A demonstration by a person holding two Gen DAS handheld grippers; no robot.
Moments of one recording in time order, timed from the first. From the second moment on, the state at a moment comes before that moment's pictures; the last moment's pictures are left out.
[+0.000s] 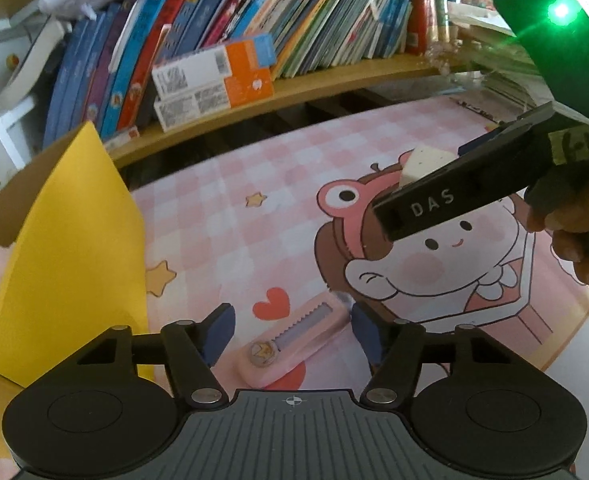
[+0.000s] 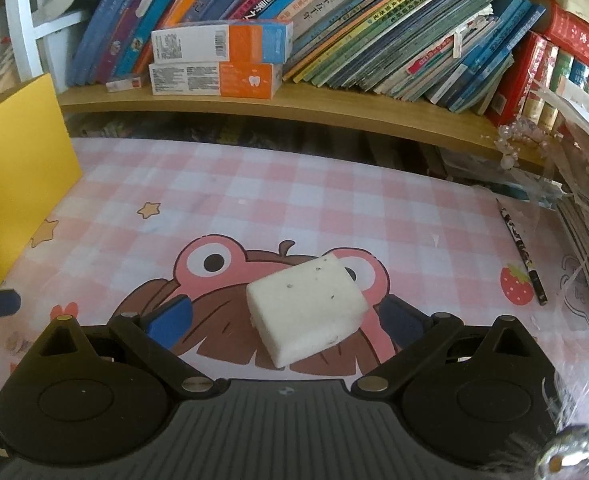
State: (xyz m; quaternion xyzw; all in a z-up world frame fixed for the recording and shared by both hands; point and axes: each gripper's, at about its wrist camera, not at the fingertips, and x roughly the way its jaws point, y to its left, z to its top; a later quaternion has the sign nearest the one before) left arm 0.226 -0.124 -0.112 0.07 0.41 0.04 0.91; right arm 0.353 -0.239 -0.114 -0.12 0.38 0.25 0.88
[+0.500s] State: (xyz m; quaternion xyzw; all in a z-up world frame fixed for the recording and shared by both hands) left arm 0.223 -0.124 -0.114 0.02 0.43 0.00 0.90; right arm 0.362 -0.250 -0.123 -0.11 0.39 0.24 0.88
